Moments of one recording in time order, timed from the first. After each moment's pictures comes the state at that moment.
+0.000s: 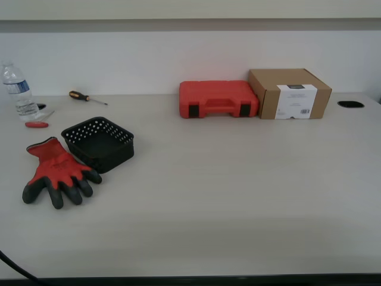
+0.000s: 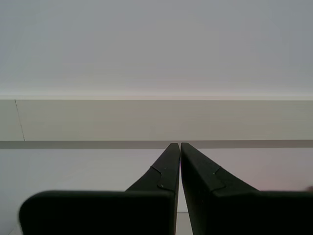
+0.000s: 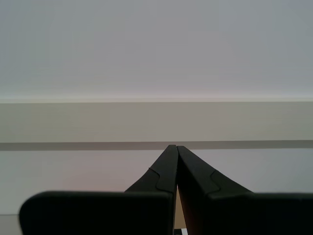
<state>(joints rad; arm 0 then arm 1) 0.00 1.05 0.52 0.62 0.00 0.00 0.00 1.05 0.52 0.61 0.00 0.00</state>
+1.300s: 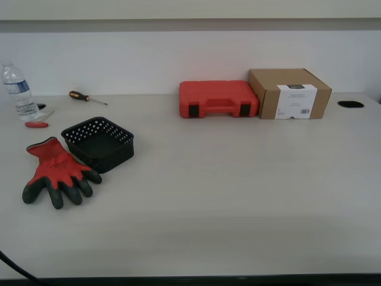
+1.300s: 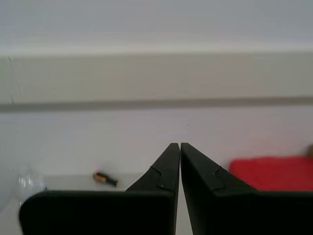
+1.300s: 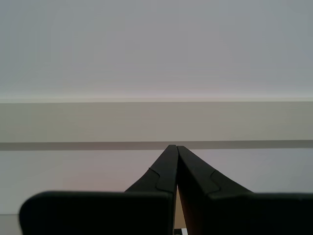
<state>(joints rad) 0.00 1.05 0.52 0.62 0.00 0.00 0.00 1.14 0.53 0.54 0.01 0.02</state>
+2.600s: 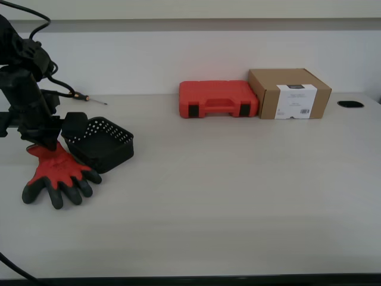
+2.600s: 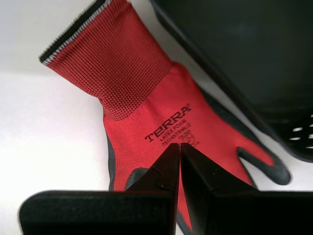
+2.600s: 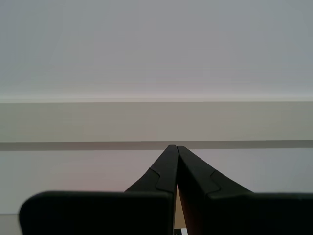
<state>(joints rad) 0.00 1.05 0.52 0.62 0.00 0.00 0.13 2.05 0.85 -0.11 -0.07 0.03</state>
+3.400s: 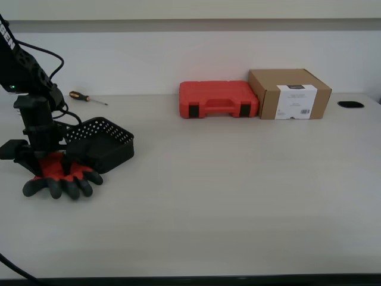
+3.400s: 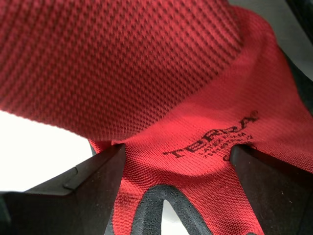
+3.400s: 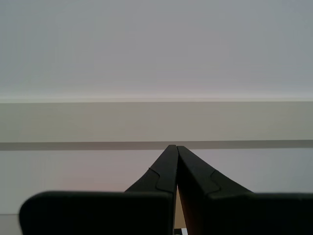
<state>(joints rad) 0.00 1.05 0.52 0.62 0.00 0.00 0.18 2.52 1.23 -0.41 -0.08 0.06</state>
